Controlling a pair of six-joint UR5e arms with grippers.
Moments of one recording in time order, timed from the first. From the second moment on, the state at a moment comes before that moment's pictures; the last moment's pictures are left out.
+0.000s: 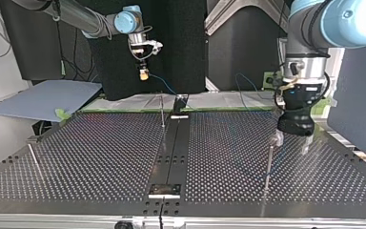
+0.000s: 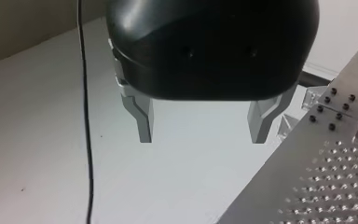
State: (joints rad) left arm -0.05 -1.33 -1.75 -3.08 -1.62 -2.27; right arm 2.11 -0.70 2.00 -1.19 1.61 1.62
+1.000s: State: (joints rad) left arm -0.11 -1.42 -1.62 -3.34 -1.80 -2.01; right arm 2.12 -0.70 2.00 -1.19 1.61 1.62
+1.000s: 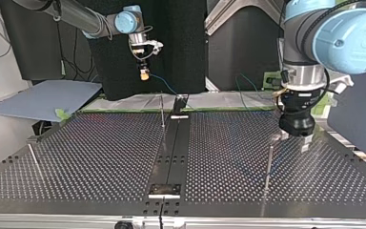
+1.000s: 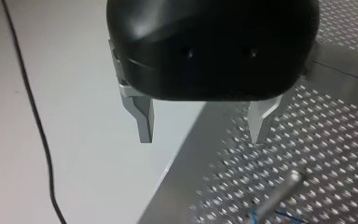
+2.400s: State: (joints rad) left arm -0.11 -1.45 -1.62 -3.41 -1.87 -1.74; right arm 2.13 -0.70 2.00 -1.19 1.61 1.61
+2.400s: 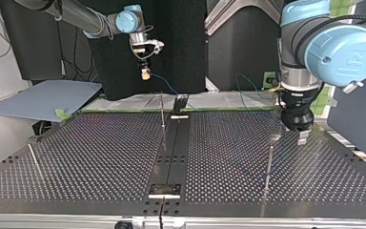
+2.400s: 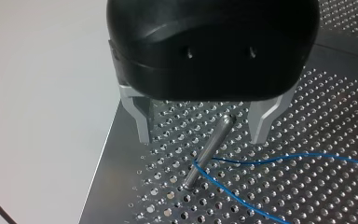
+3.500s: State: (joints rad) left arm -0.22 -1.55 -1.62 -3.30 -1.85 -1.61; right arm 2.13 -0.70 2.00 -1.20 1.61 1.62
